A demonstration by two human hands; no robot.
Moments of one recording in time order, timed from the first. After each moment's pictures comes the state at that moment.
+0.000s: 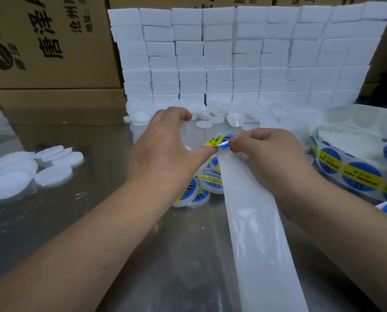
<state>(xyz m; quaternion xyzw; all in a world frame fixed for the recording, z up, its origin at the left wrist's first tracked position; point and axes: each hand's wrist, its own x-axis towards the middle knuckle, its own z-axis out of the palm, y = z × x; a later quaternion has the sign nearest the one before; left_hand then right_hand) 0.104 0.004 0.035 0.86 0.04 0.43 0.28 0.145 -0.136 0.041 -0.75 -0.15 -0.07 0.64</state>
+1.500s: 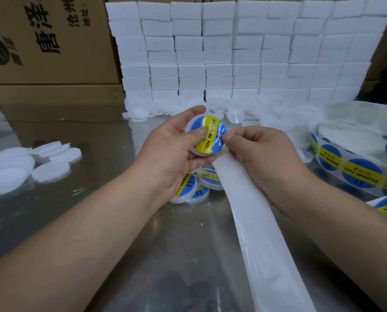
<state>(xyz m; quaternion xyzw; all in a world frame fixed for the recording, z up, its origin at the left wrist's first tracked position) 0.110 -0.002 0.038 0.57 -0.07 0.15 0.81 0.143 -0.133 0.035 -0.71 -0.22 -0.04 0.67</state>
